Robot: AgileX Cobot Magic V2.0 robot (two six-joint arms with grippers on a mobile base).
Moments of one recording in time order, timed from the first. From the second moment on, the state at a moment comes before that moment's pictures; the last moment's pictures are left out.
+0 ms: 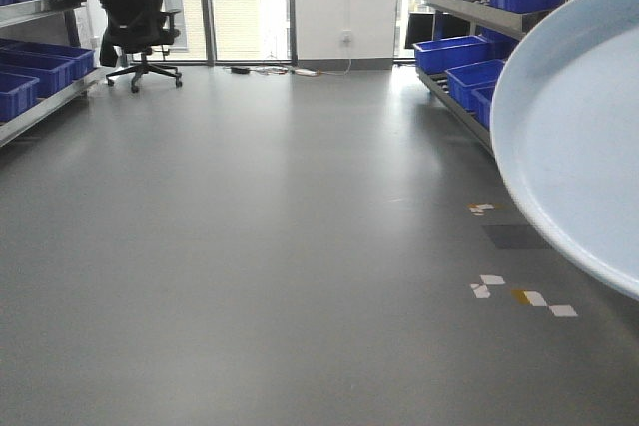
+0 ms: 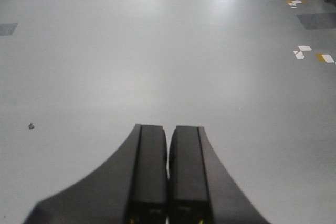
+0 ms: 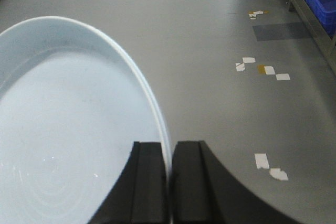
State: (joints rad) left arm -0.14 0.57 -0.38 0.16 0.34 -0.14; right arm 0.02 0.40 -0.34 0.09 0.40 0.06
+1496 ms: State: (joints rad) left arm -0.14 0.57 -0.38 0.16 0.34 -0.16; right arm 0.02 0.40 -0.34 0.09 0.40 0.06
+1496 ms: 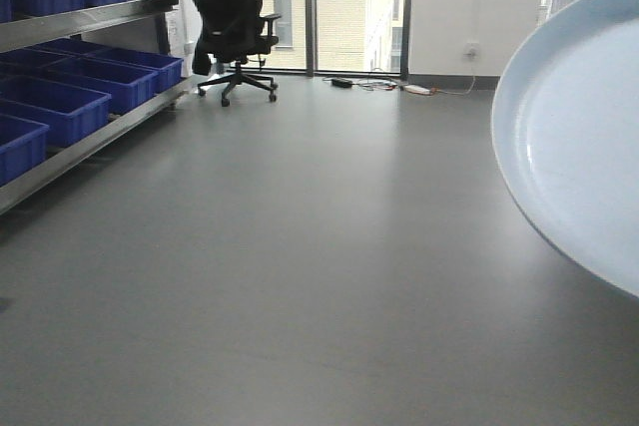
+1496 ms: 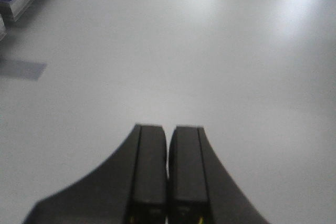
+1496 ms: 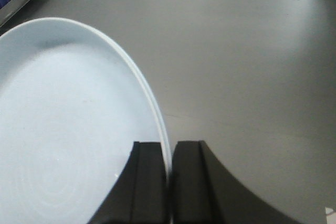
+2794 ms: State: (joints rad) left arm -0.14 0.57 -0.38 0.16 0.34 -0.15; right arm 0.02 0.40 -0.34 0.09 0.40 0.06
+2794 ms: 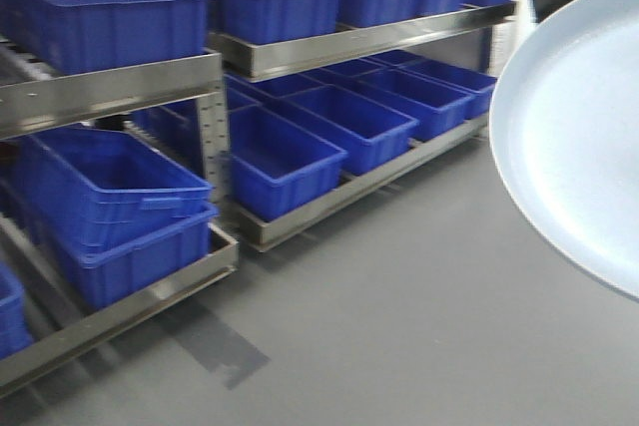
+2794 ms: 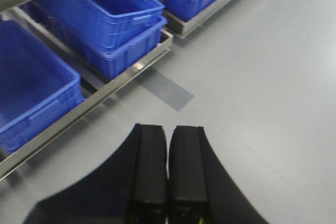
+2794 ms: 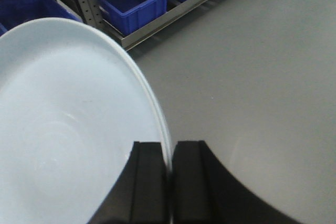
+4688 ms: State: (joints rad) left arm -0.14 0.57 -0.38 0.16 0.34 -0.15; right arm 0.02 0.40 -0.34 0.09 0.40 0.06
